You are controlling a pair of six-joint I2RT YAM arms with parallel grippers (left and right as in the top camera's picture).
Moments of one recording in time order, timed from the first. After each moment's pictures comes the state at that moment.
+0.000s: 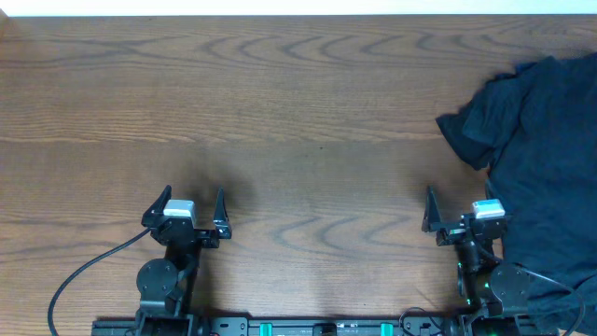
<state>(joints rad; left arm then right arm) -0.08 0.01 0.01 -0.10 0.02 -0.04 0.06 0.01 0.01 0.01 -0.04 -0.06</state>
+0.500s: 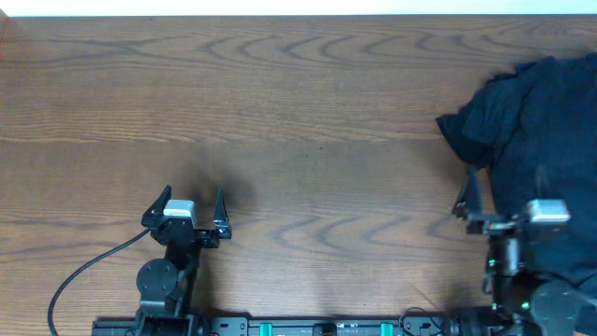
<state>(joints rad) -0.08 0.01 0.01 -0.10 0.02 -0.04 0.06 0.21 0.40 0.02 0.07 0.00</state>
